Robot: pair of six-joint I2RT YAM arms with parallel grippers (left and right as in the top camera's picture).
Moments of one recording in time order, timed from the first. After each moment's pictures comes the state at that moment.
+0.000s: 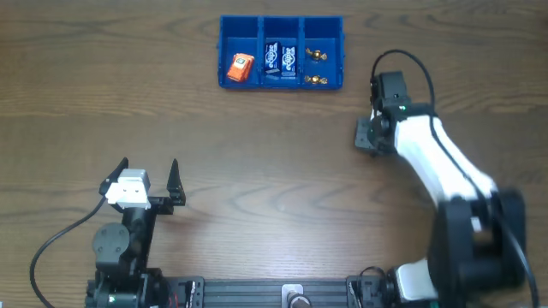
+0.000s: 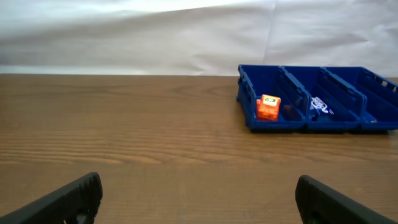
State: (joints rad) left arm -0.05 0.01 0.04 -0.15 0.03 -0.04; right arm 0.14 1.57 1.01 -0.68 0.05 0.27
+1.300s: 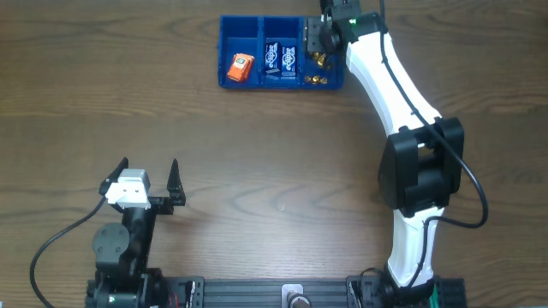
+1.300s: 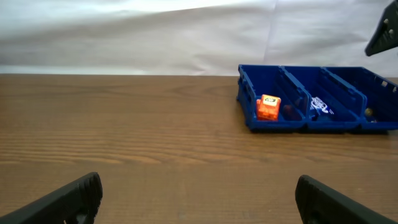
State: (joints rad) left arm -0.05 0.01 0.04 -0.15 0.03 -0.04; right arm 0.28 2.14 1.91 -0.70 0.10 0.25
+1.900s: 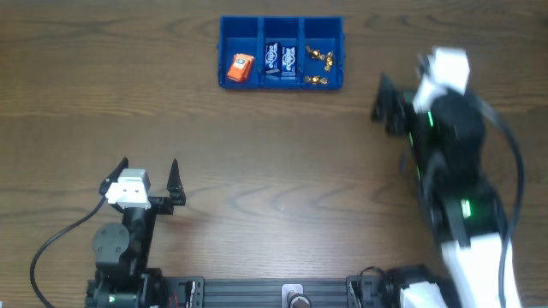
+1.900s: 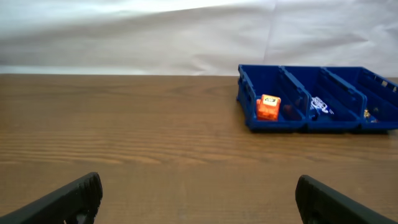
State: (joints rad) left arm -0.05 0.01 0.04 -0.15 0.03 -0.04; right arm 0.16 0.88 0.93 -0.46 0.21 0.14
